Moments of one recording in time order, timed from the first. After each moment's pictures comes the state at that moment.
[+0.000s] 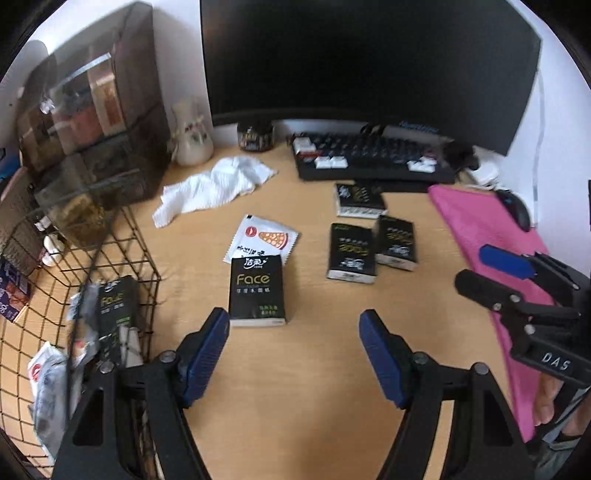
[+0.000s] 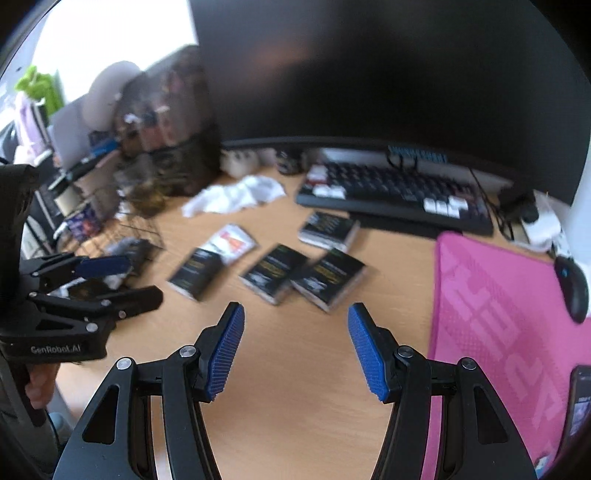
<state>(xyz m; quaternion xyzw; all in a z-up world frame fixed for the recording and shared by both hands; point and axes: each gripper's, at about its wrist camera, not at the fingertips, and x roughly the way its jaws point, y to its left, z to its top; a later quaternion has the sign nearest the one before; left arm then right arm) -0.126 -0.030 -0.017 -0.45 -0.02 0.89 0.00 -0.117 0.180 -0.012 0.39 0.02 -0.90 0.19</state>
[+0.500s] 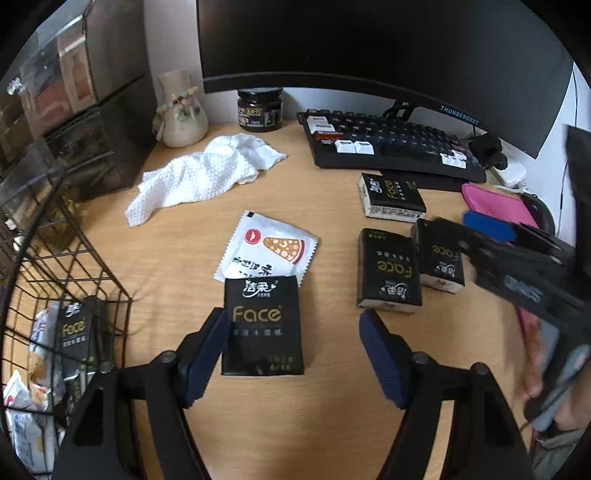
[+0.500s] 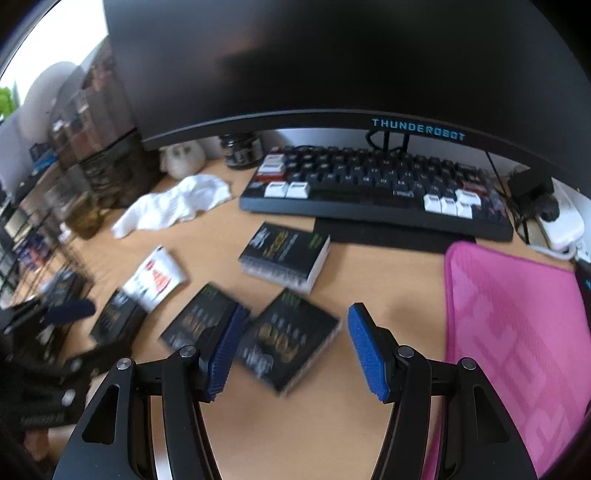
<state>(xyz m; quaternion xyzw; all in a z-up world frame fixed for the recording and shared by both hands) -0.178 -0.047 -0.050 -0.47 -0.04 0.88 0.01 -0.225 0.166 -0.052 0.41 0.01 -0.90 0.13</state>
